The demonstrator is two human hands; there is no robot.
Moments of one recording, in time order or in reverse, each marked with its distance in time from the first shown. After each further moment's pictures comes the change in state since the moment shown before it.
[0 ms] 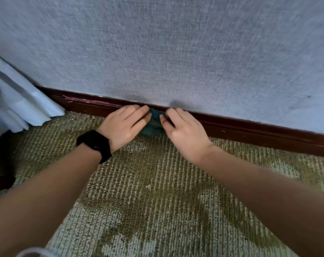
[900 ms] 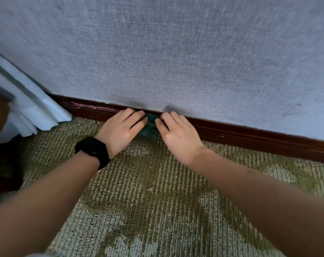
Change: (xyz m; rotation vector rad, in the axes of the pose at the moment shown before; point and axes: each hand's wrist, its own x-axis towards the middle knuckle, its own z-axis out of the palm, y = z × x) left_hand -0.002 -0.001 -0.022 -0.076 -0.127 -0.134; right_hand 0.010 -0.013 -0.003 -0.067 -0.096 0.016
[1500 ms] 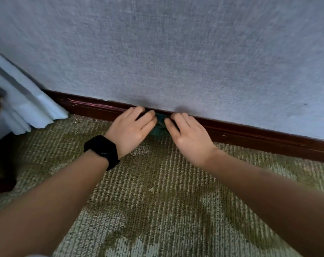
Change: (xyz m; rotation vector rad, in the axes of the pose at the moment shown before) left_hand 0.007 0.008 0.016 0.046 0.181 0.074; right_hand -0.011 0.010 0.005 -0.012 0.046 0.006
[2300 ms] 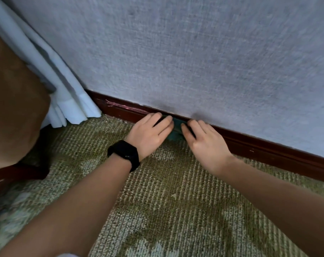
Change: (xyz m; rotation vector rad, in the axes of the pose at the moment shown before) left_hand -0.026 -0.016 0.003 0.079 0.082 -0.077; right_hand 0.028 -0.022 -0.008 -0.083 -0.150 -0.082
